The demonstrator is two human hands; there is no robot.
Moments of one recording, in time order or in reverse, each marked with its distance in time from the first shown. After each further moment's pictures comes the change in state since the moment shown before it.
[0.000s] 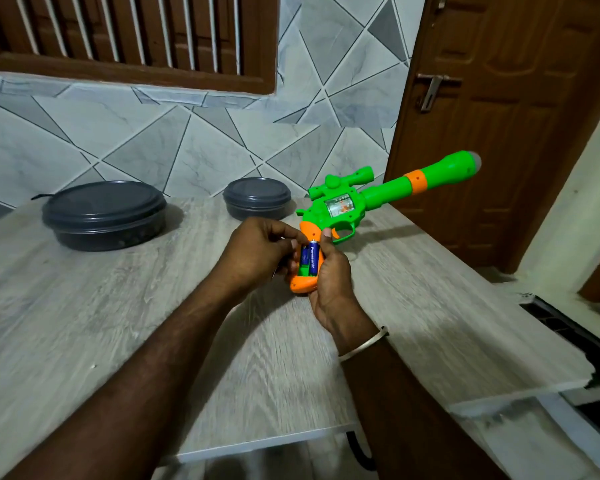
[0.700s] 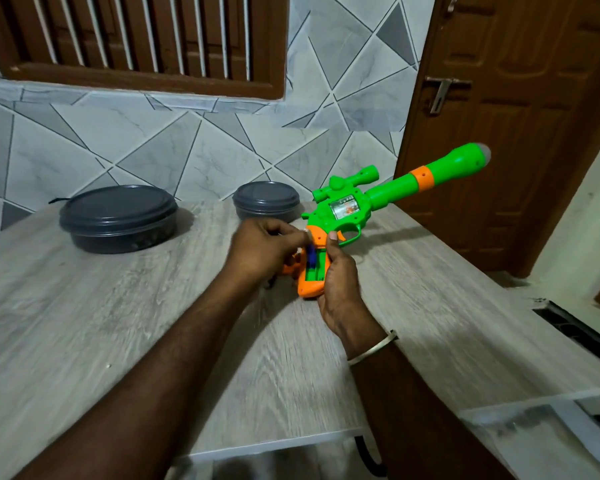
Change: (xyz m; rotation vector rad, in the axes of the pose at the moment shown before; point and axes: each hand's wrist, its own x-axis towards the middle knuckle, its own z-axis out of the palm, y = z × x) left_hand 0.004 0.001 0.000 -0.089 0.196 -0.067; right_hand -0.005 0.000 0.004 -0.109 0.022 -0.062
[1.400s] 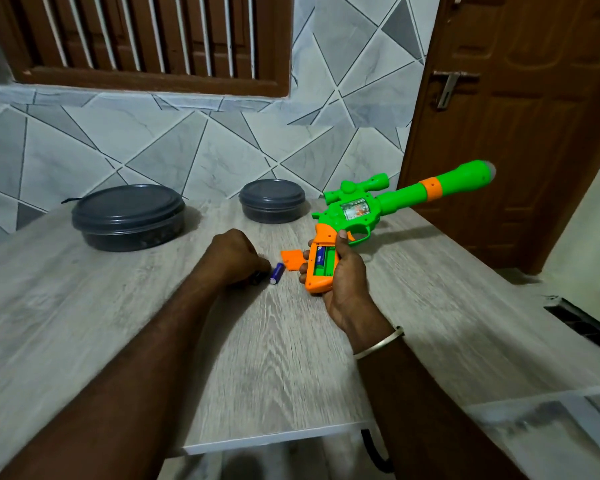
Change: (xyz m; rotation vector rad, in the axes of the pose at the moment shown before) left_hand 0.028 -0.026 -0.043 0.677 -0.116 -0.268; right_hand -0.014 -0.013 0.002 0.039 -0.054 0.109
